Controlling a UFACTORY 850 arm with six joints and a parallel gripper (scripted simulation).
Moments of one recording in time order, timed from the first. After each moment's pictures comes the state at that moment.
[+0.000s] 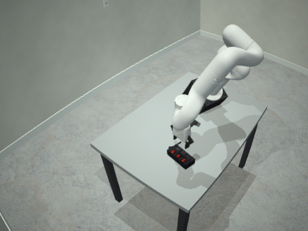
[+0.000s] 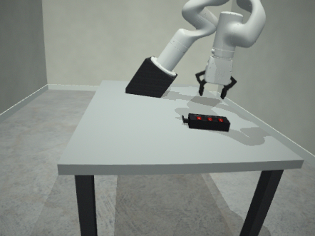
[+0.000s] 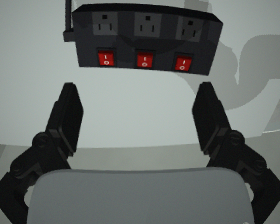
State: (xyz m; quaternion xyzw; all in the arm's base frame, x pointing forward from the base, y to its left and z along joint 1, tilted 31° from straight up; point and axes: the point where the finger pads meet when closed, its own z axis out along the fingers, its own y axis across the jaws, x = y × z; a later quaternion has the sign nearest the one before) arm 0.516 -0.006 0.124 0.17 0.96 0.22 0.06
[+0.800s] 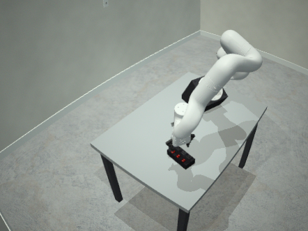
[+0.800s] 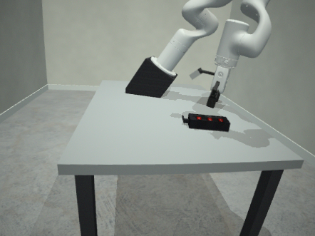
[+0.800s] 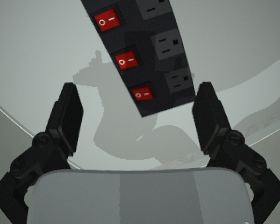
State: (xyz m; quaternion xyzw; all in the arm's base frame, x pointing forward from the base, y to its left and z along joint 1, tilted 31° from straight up) arm 0.538 0.003 0.105 -0.39 0.90 0.14 0.15
